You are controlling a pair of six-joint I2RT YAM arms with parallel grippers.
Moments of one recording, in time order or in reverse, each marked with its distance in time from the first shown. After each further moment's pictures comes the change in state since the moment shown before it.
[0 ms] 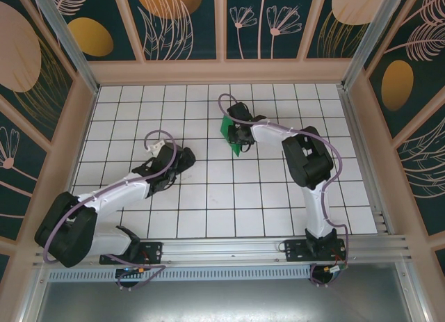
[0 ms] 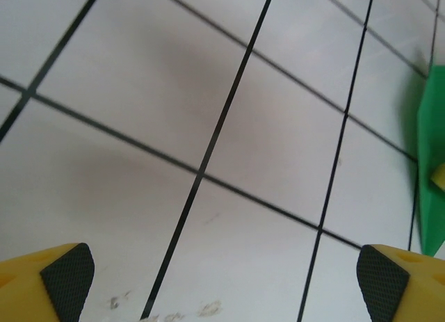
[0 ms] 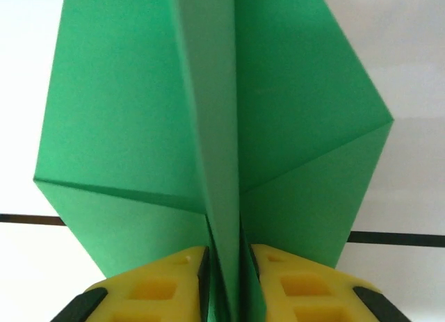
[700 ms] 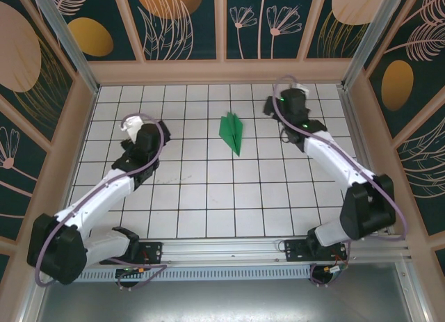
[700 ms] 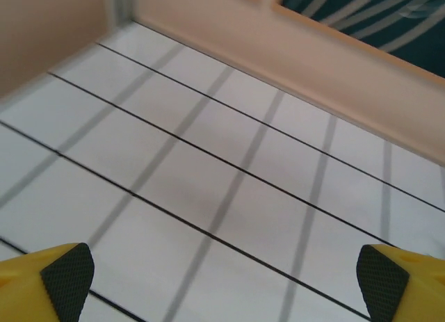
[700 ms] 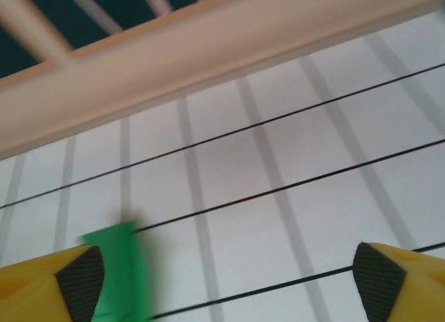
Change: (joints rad) left arm 0.153 -0.157 0.096 0.040 -0.388 0.373; right arm -0.229 -0.676 -0.390 0.212 0.283 -0.064
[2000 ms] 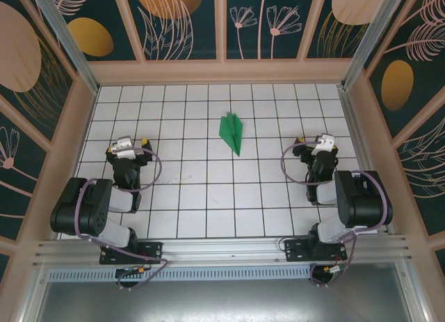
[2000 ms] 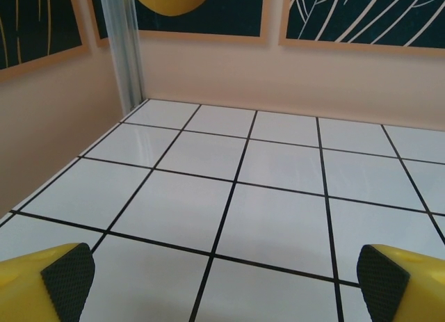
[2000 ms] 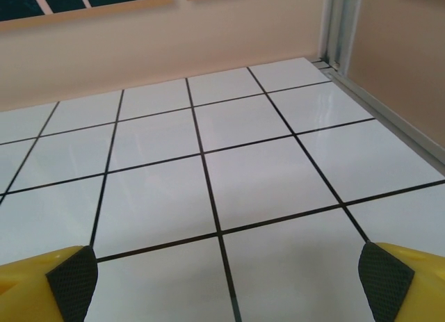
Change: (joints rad) left arm 0.366 0.364 -0.550 1.346 0.409 0.558; right arm -0.345 0.097 -0.879 1.326 -0.230 -0.361
